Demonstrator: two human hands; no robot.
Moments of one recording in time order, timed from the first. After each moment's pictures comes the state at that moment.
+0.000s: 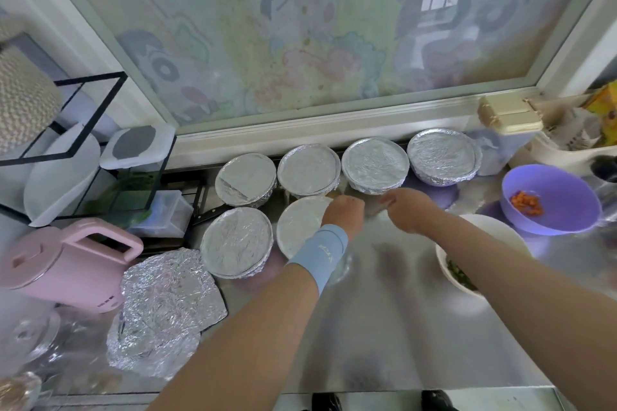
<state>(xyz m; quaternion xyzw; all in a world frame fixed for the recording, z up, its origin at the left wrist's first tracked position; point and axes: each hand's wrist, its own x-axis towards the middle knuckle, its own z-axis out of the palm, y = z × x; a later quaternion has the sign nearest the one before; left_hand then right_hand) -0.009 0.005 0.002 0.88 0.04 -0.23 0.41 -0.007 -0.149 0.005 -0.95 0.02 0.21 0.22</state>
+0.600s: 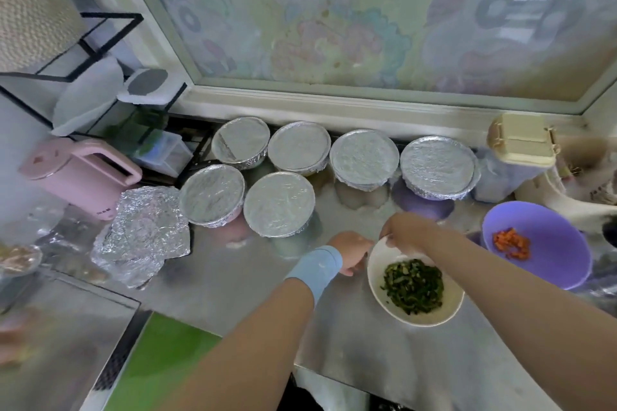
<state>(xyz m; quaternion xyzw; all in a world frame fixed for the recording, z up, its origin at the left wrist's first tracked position) -0.058 -0.105 -0.030 0.77 0.21 -0.40 0.44 0.015 -0.250 -0.047 -0.92 -0.21 0.34 0.04</state>
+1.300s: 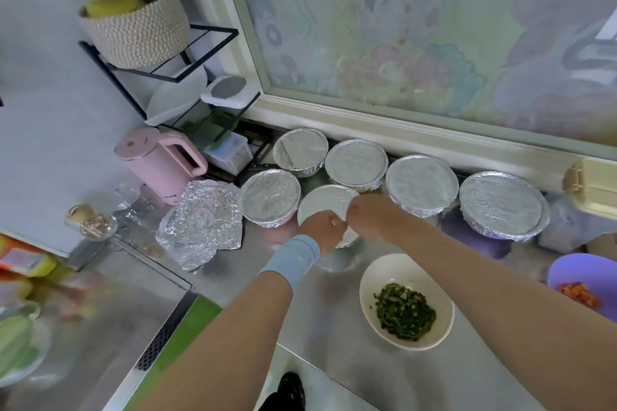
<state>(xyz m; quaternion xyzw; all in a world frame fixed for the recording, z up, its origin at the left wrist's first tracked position) -0.078 0.026 0.021 0.84 0.30 -0.18 0.42 0.006 -0.092 0.031 -0.91 -0.29 0.26 0.14</state>
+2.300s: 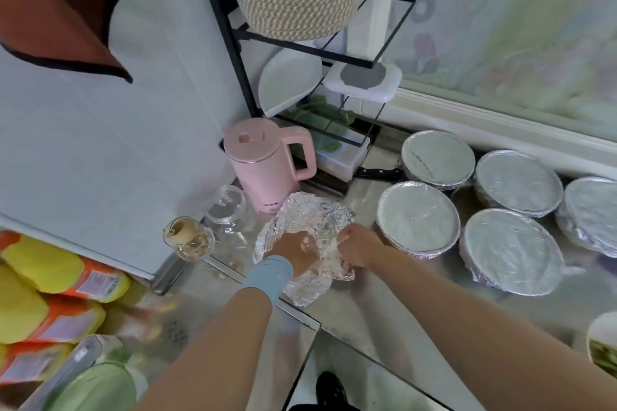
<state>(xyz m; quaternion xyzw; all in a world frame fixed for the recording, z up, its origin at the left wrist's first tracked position) -0.172 0.424 -0.068 0.87 0.29 -0.26 0.30 -0.088 0.278 -0.041 -0.88 -0.13 0.39 0.23</state>
